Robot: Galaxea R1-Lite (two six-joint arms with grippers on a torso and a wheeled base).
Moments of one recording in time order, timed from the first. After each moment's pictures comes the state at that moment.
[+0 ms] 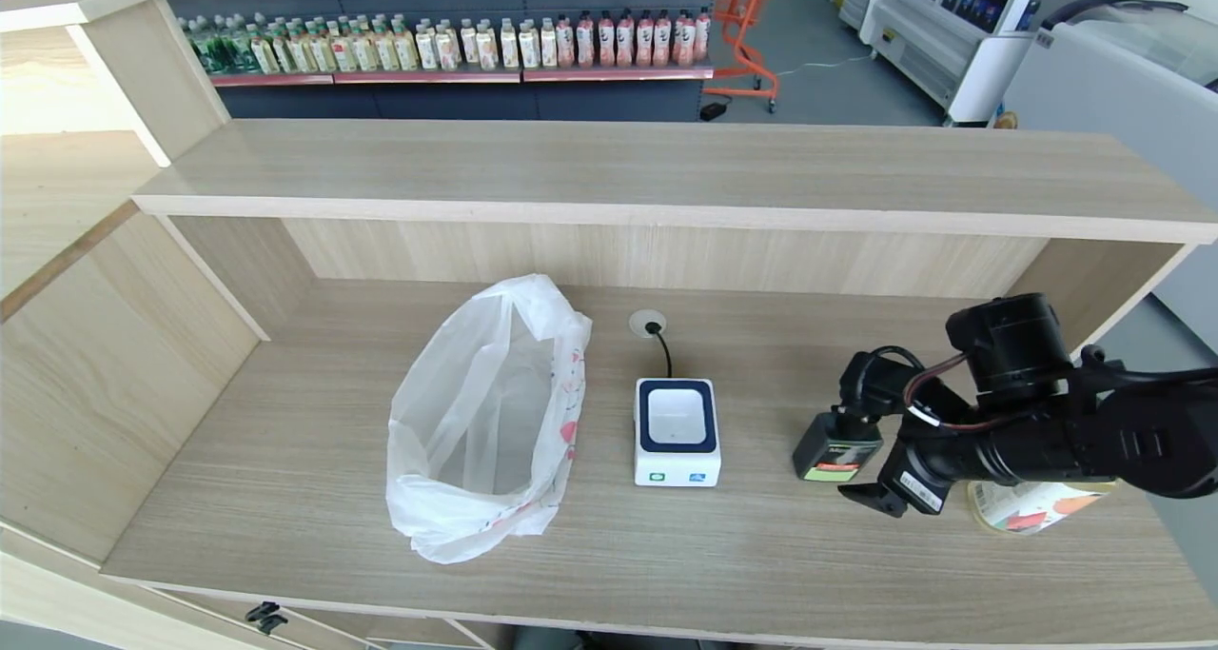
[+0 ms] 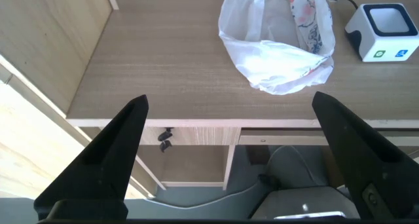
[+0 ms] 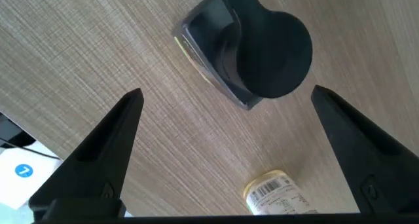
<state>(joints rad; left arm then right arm) 0.00 0.00 0.00 0.00 -0.07 0.03 0.25 1.77 -0.83 -0.16 0.03 -0.75</state>
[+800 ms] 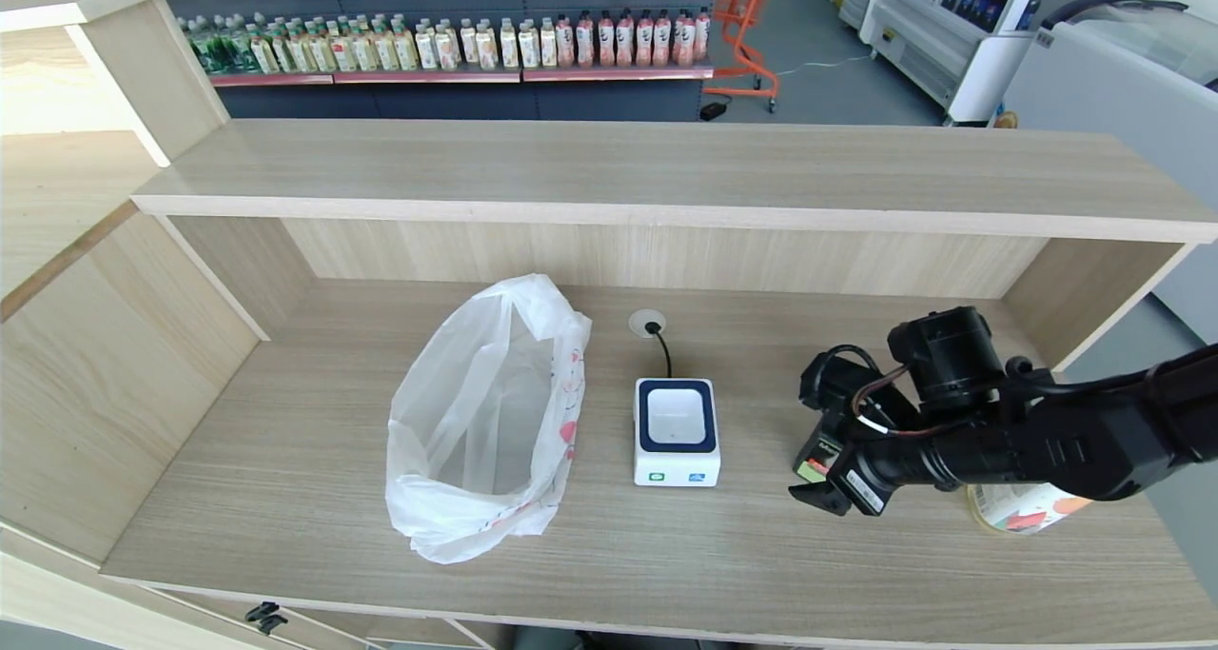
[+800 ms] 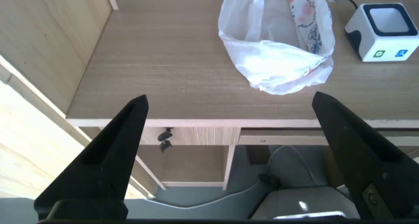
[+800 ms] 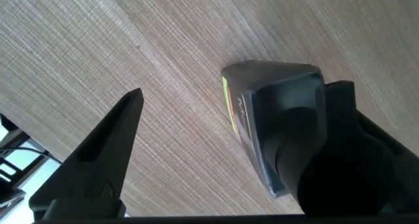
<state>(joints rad) 0.00 0.00 0.00 0.00 -0.07 0.03 0.33 1.86 -0.86 -0.22 0.07 -0.56</state>
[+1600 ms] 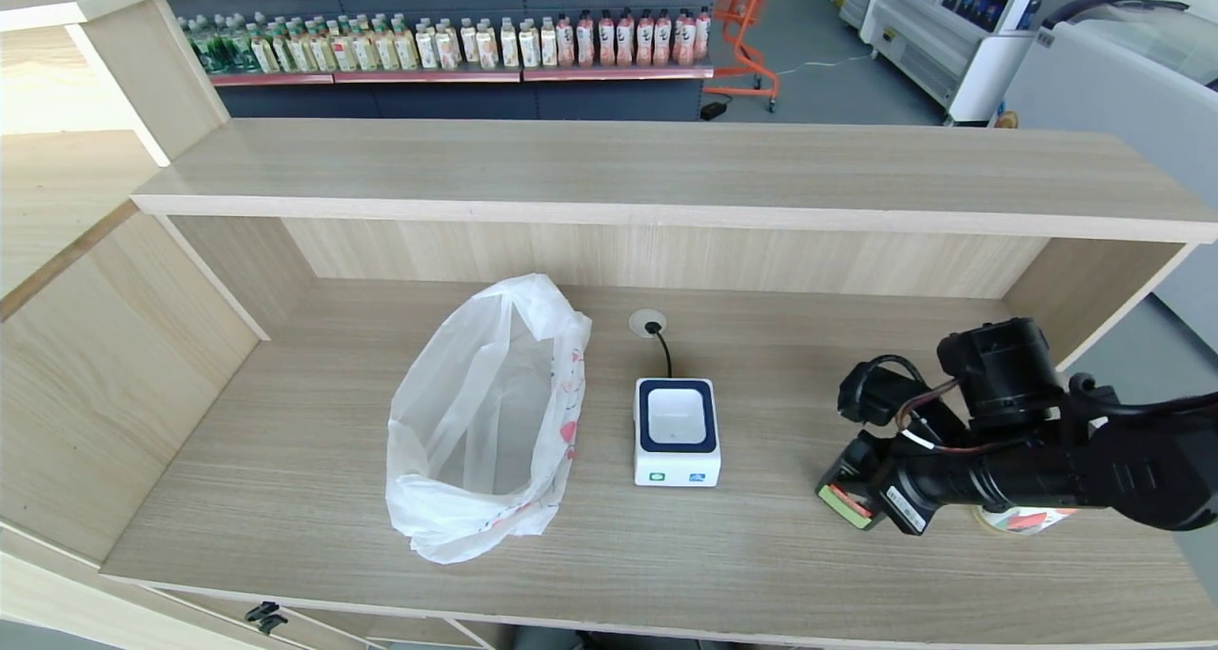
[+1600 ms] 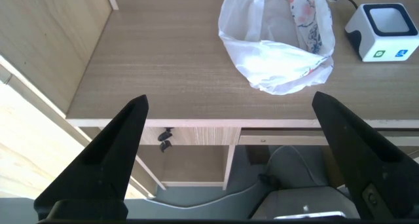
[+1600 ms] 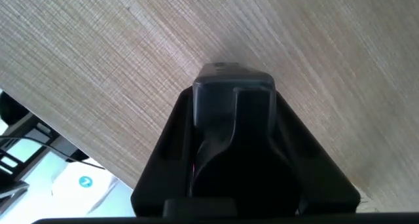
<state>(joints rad) 0.00 0.00 0.00 0.00 -0.07 0.03 0.27 1.76 -0.74 -0.24 0.07 -0.56</state>
